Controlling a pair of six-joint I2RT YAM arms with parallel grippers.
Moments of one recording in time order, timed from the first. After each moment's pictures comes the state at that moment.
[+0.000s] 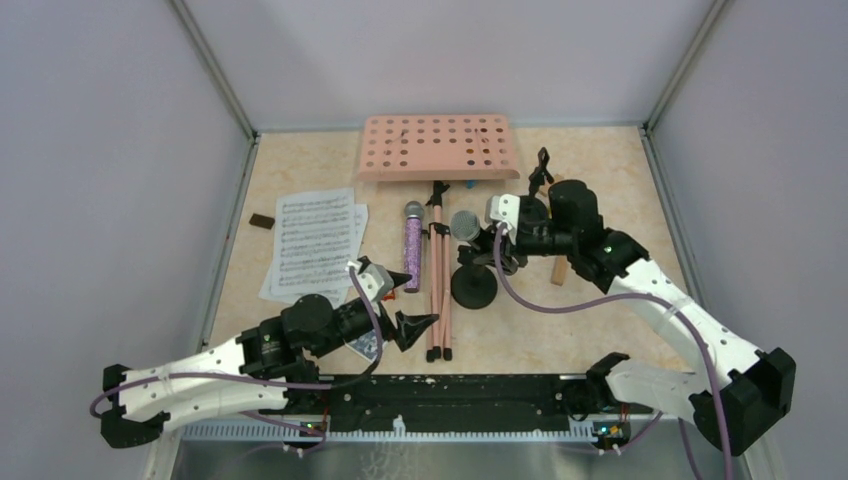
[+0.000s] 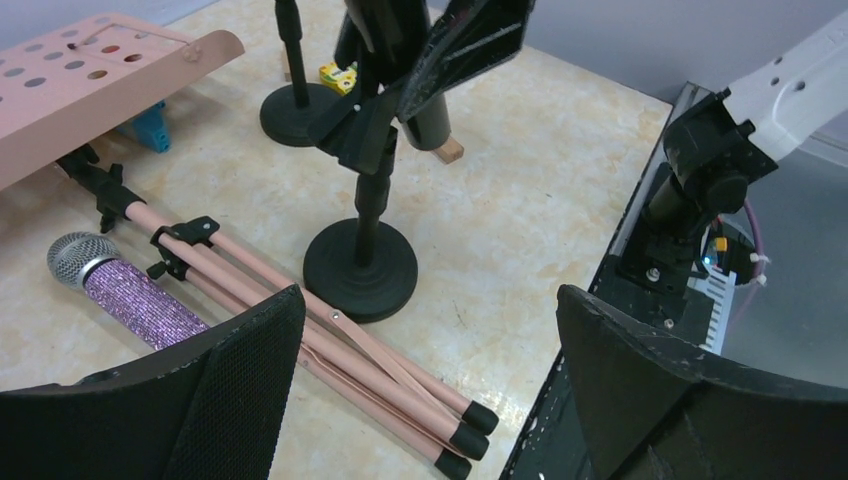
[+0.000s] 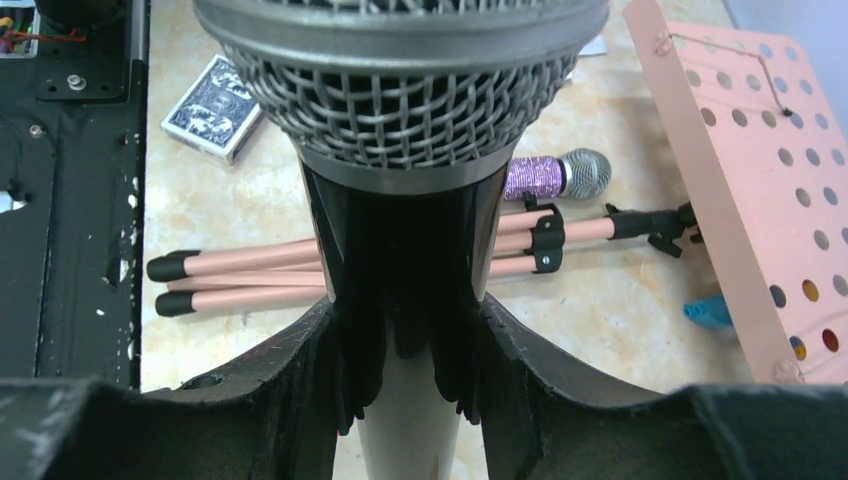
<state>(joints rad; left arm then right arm) -1.24 0.54 0.56 -0.08 -0.21 -0.12 0.57 1.06 0.97 -0.38 -0.69 -0.55</state>
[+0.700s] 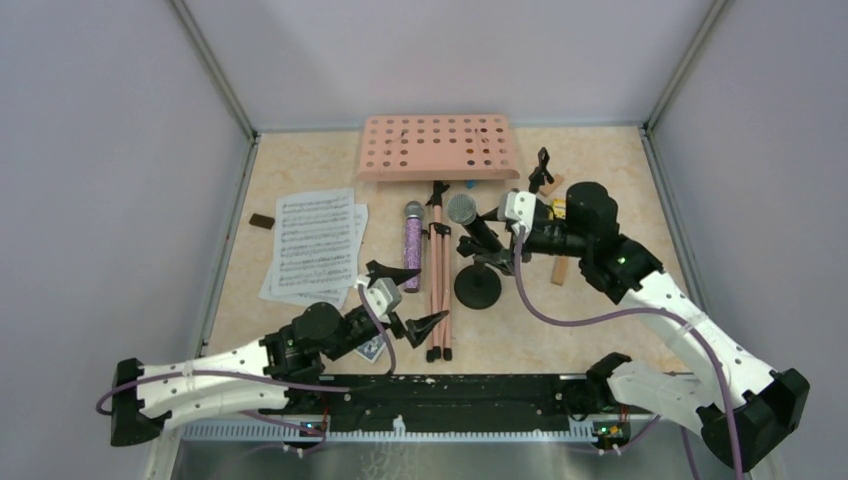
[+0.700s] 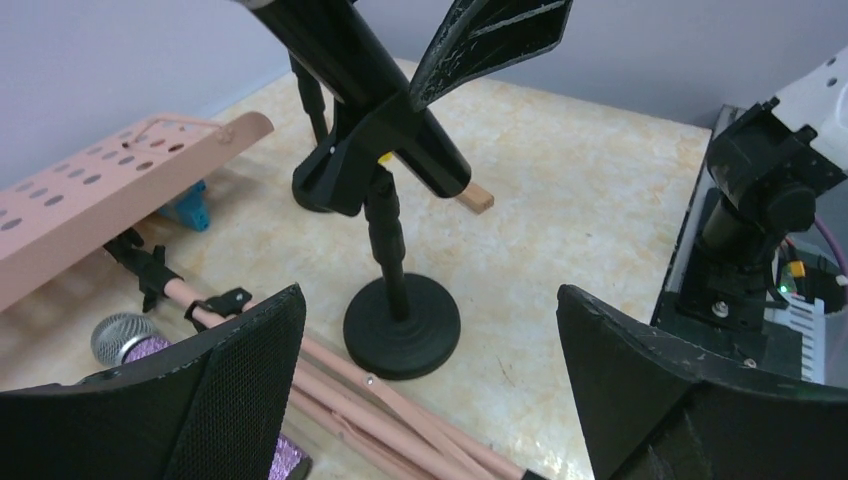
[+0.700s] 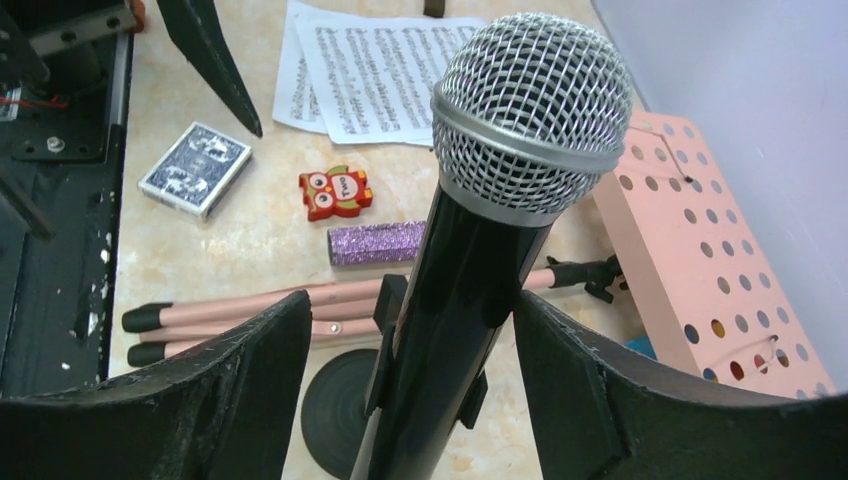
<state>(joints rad) -1.24 0.57 0.40 0.24 -0.20 0.05 0.57 0.98 0.95 -0.27 -0.71 -0.51</state>
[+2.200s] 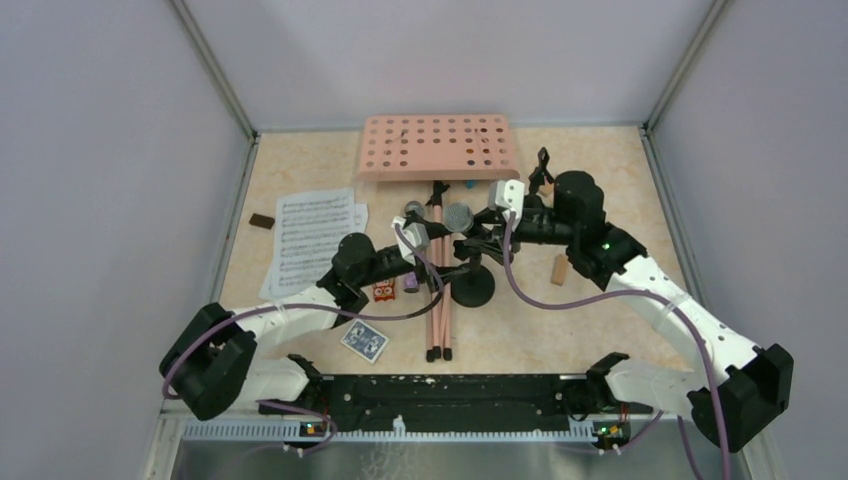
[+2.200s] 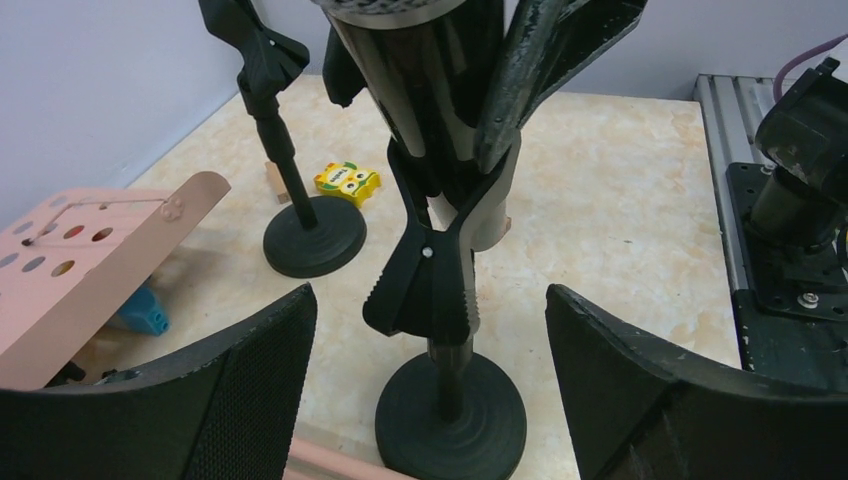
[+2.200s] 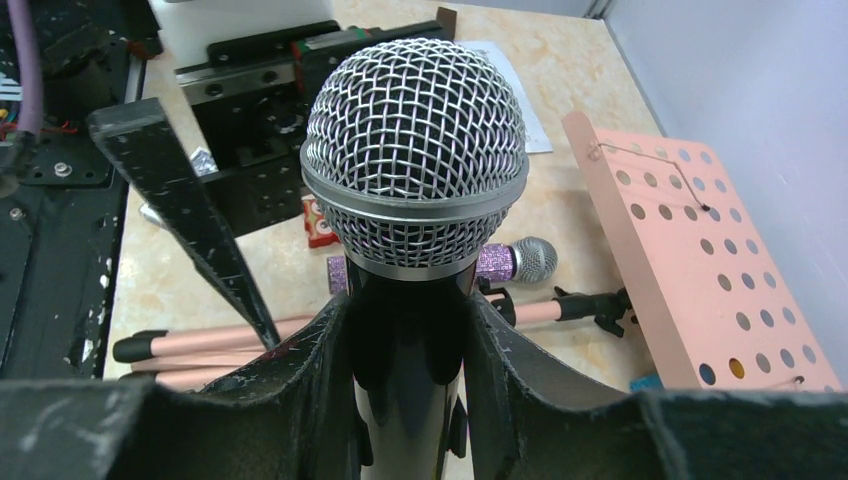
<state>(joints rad) -0.71 1.25 0.51 0.84 0.55 0.05 0.57 1.10 0.98 -0.16 -0.75 -0.46</state>
